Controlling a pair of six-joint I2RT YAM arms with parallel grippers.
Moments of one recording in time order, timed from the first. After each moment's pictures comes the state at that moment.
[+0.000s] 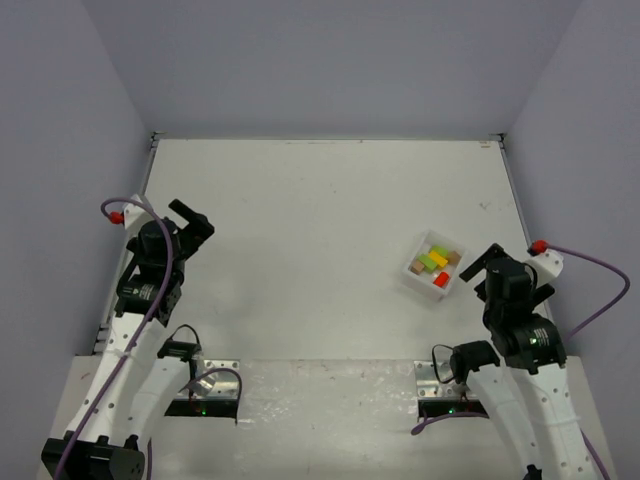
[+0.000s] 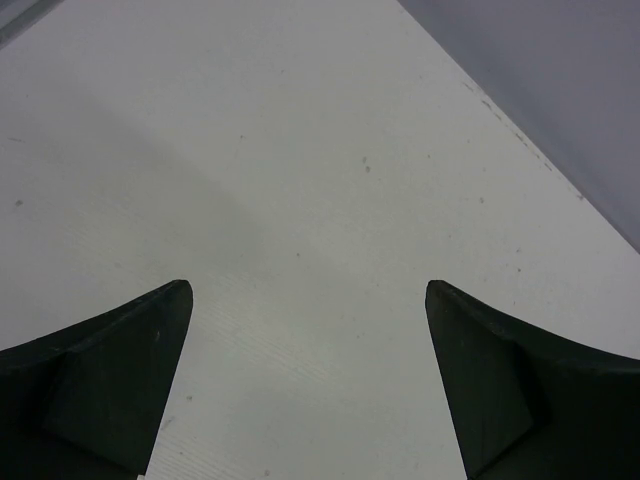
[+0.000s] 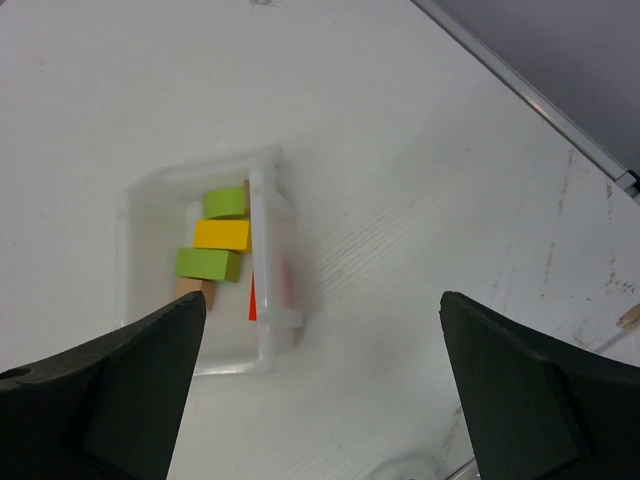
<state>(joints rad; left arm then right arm) -0.06 0.66 0.65 -0.42 -0.37 -0.70 0.17 0.40 0.63 -0.88 0.61 0.67</state>
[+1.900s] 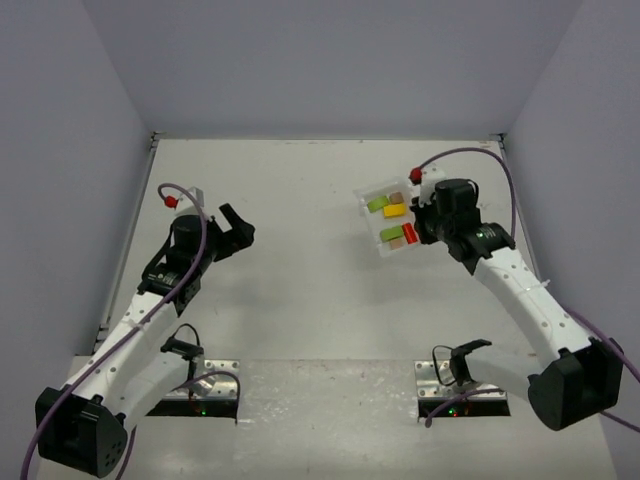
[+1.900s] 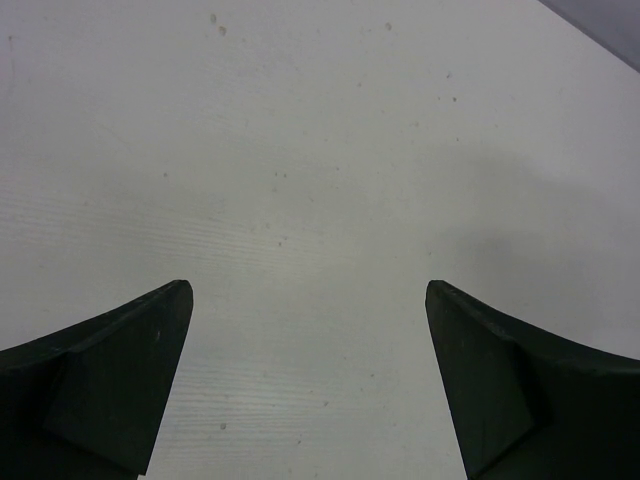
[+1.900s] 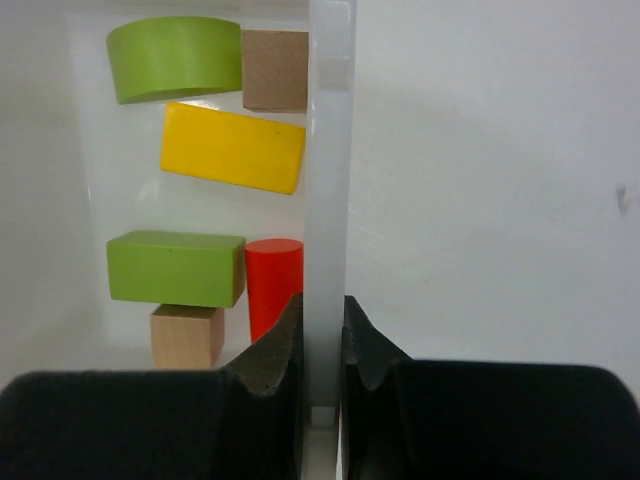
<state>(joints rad) -0.23 0.82 0.59 -0.24 -0.11 -0.62 0.30 1.11 0.88 -0.47 0.04 -0.06</state>
